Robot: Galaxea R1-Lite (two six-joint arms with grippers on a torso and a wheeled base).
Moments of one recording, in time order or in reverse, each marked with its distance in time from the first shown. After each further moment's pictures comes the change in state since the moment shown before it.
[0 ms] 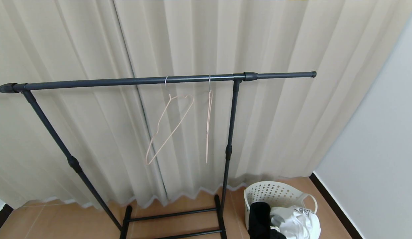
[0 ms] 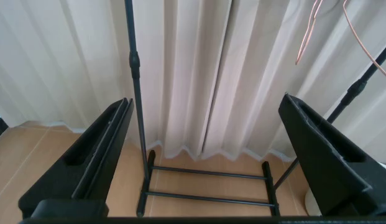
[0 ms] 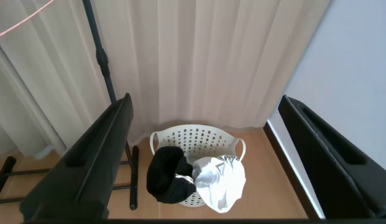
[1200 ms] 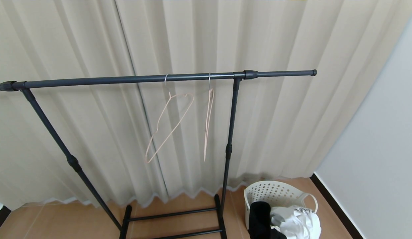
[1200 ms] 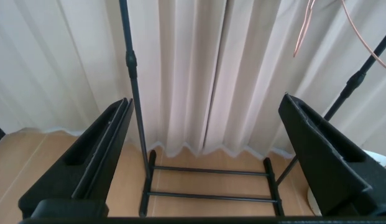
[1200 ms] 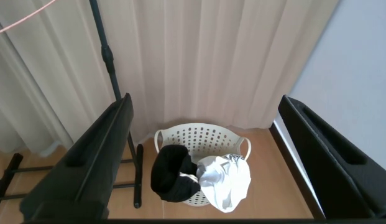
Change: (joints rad) left arm 0.001 0.000 -0.001 0.002 -0.024 0.025; right arm 0.001 0.000 -0.004 0.006 0.020 0.009
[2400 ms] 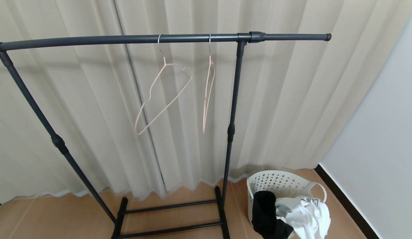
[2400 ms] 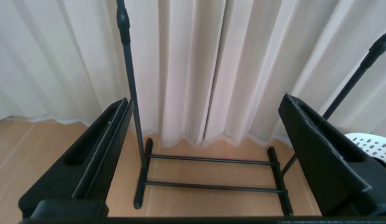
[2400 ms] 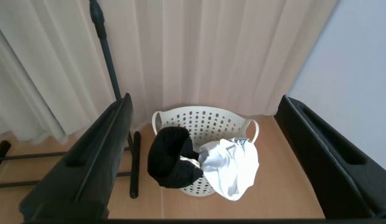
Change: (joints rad) left arm -0.001 0.000 0.001 0.000 -0.003 -0.009; right arm 0.000 0.000 0.001 -0.001 0.000 -0.001
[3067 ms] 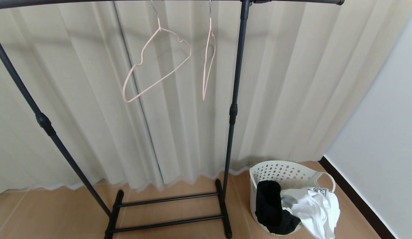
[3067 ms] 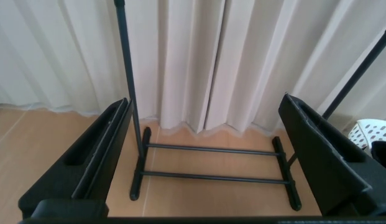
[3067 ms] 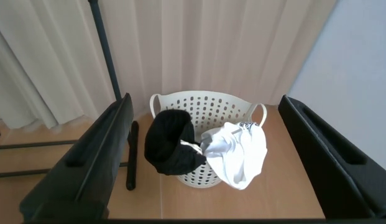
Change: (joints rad) left arm 0.000 0.000 0.000 0.000 0.000 -0.005; right arm 0.000 0.000 0.000 -0.001 0.000 0.001
